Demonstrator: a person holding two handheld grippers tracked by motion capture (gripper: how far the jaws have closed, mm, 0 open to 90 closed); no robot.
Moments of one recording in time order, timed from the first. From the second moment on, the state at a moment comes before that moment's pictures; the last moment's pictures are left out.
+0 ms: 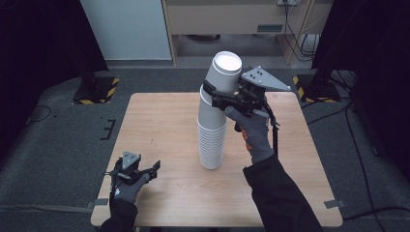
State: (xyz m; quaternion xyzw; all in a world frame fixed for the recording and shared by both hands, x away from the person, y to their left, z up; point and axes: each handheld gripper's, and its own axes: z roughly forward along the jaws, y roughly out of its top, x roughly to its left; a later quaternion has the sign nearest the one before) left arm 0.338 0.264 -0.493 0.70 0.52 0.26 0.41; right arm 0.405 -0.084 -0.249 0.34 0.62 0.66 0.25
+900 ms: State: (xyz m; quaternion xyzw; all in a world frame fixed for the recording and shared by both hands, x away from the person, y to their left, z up) left arm 0.338 0.261 -0.491 0.70 0.51 0.26 0.43; right arm 0.374 -0.136 -0.256 0.35 0.60 0.67 0.25
